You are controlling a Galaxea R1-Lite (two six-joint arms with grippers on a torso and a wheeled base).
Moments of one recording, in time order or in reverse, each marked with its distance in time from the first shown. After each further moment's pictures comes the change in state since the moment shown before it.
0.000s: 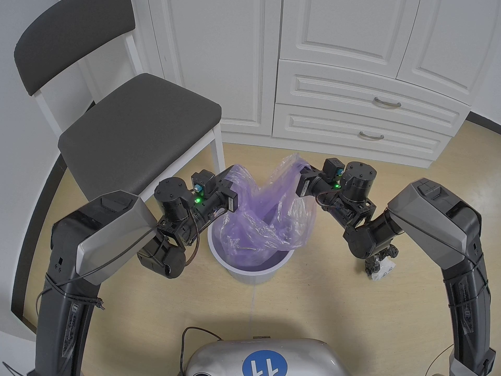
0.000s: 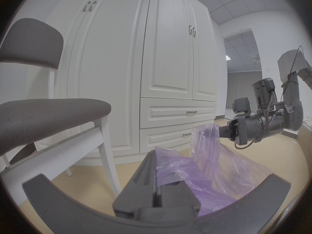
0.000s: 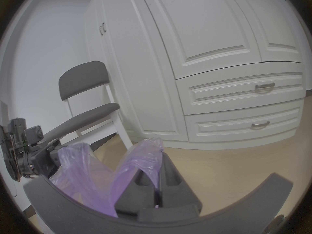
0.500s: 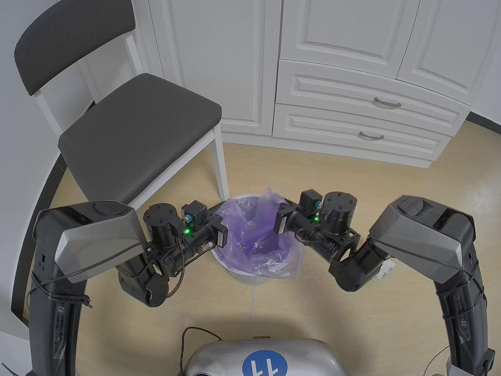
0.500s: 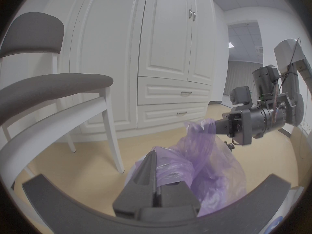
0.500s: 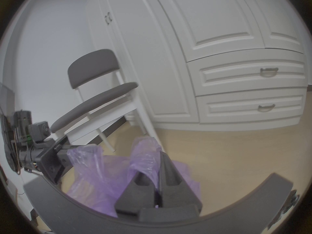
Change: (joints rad) left arm -0.014 -0.096 0.380 -0.075 0.027 0.010; right arm 0.120 -0.006 0.209 -0.084 -0.016 0.001
